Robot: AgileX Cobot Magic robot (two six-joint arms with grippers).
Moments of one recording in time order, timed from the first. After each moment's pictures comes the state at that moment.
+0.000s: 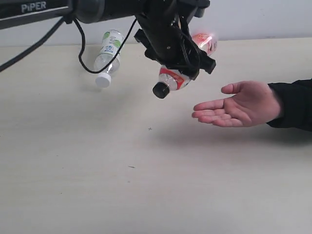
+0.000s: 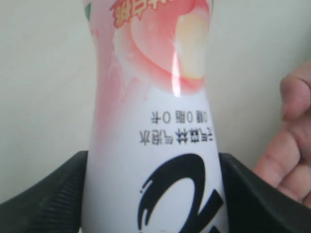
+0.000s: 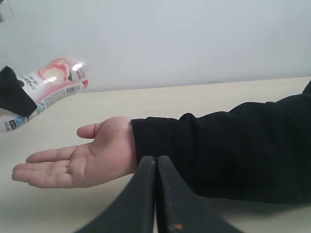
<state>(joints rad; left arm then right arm) -0.80 2.17 -1.88 0.07 0.85 -0.13 0.17 0.01 0.00 0.15 0.27 -0.05</state>
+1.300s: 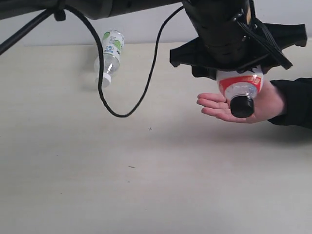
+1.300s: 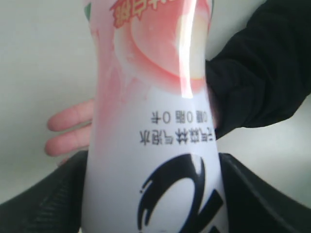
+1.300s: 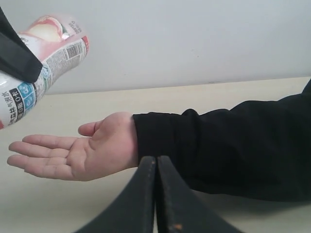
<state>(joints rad) -1.06 2.03 -1.88 0.15 0.89 -0.94 0.17 0.01 0.00 0.15 0.27 -0.05</state>
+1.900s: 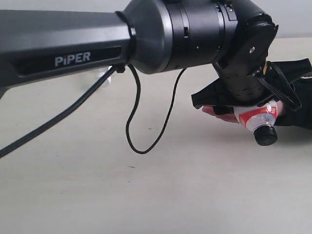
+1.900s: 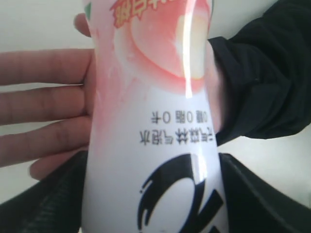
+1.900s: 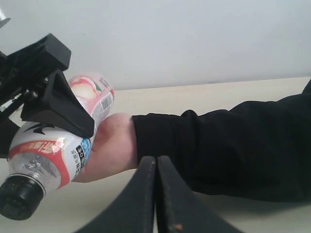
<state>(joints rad) -1.10 2.17 -1.88 0.14 0.76 -1.17 0.17 0.01 0.00 0.15 0.27 -0.05</state>
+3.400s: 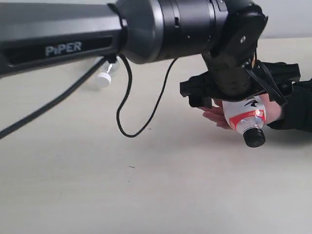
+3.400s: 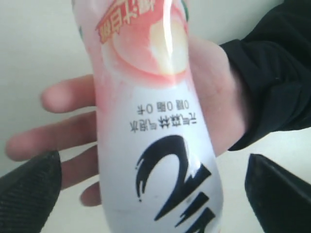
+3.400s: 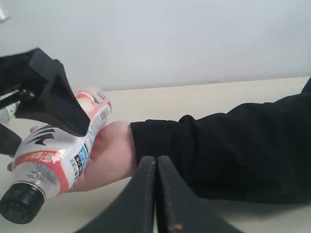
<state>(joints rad) -1.07 2.15 -1.88 0.14 0.83 -0.99 0.17 0.01 0.00 0.15 0.27 -0.05</state>
